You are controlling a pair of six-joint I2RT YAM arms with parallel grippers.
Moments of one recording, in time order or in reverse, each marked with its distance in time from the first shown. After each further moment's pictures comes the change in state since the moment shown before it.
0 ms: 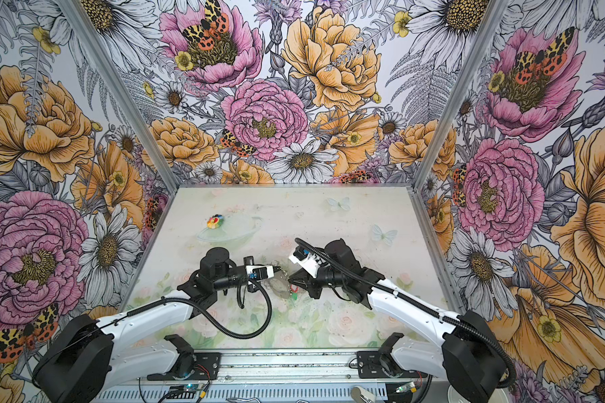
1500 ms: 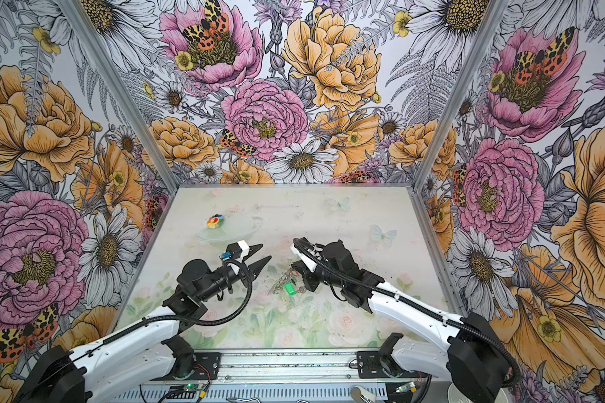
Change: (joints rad) left arm -0.064 -0.261 -0.115 0.189 -0.303 -0.676; right arm 0.059 -0.018 0.000 0.084 0.343 0.054
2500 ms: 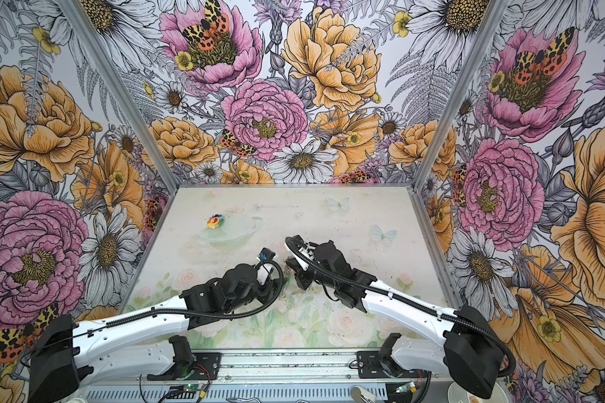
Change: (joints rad) left arm -0.373 0.180 0.316 -0.734 -0.537 -0.360; right arm 0.069 0.039 0.047 0.027 0.134 0.049
